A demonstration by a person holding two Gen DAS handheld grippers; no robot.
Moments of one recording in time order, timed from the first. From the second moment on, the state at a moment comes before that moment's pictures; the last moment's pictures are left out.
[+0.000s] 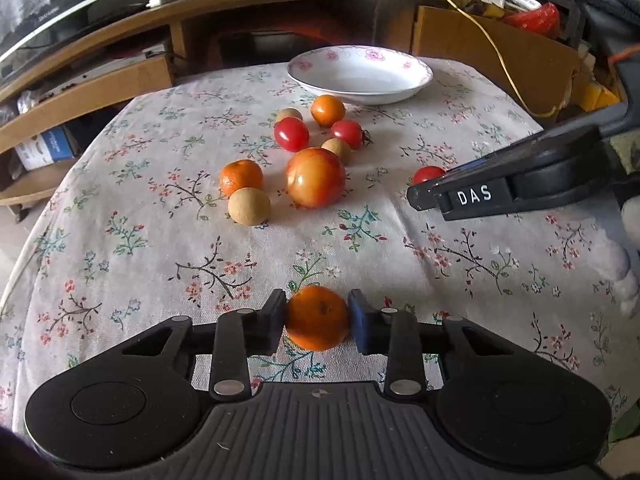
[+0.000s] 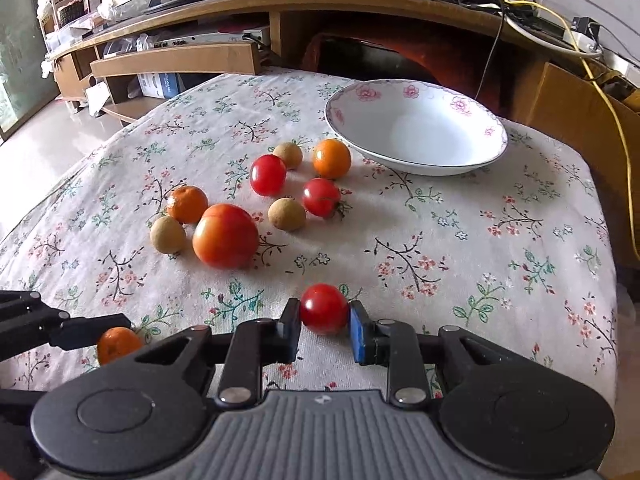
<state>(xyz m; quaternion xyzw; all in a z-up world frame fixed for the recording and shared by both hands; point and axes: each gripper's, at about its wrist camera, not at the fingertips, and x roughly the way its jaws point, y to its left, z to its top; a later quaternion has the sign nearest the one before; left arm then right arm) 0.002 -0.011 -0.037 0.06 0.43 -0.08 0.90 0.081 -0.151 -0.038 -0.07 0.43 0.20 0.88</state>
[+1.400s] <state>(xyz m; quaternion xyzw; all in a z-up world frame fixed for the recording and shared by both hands) 0.187 -0.037 -0.002 0.00 0.39 -0.11 0.92 0.207 -0.184 -0.004 0.01 0.41 0.14 0.90</state>
